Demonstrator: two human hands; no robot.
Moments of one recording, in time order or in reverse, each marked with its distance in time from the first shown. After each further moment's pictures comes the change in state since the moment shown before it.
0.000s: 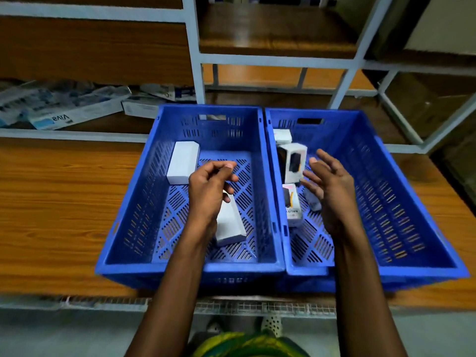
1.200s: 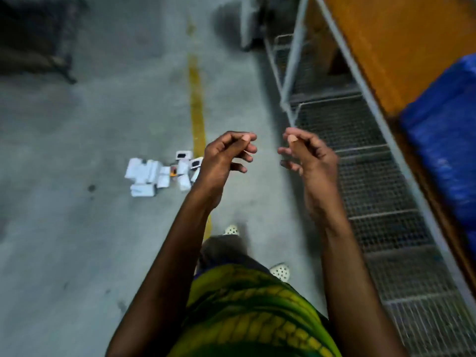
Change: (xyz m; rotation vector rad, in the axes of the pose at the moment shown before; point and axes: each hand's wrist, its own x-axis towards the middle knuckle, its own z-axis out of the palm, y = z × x) left_hand -0.574 -0.111 -0.138 -0.167 1.102 0.043; right_hand -0.459 0.131 -0.013 -0.239 -1.448 0.372
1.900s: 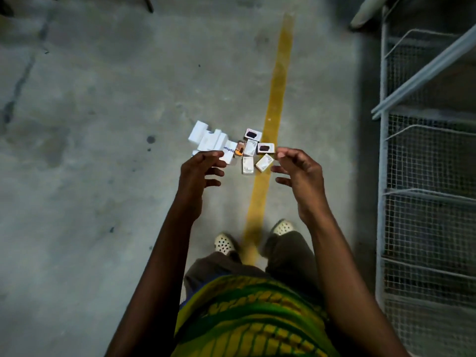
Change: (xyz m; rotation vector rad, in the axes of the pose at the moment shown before) left_hand -0.002 -0.030 -0.452 -0.145 0.518 -0.225; right_hand 0.007 0.163 0.397 -0.327 -0.268 0.297
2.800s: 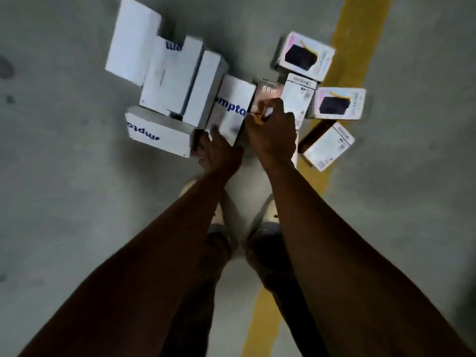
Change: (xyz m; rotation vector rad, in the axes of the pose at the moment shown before) left_hand 0.691 -0.559 0.012 0.860 0.114 -0.497; right_hand 0.661 0.567 0.197 -0.801 0.125 0.308
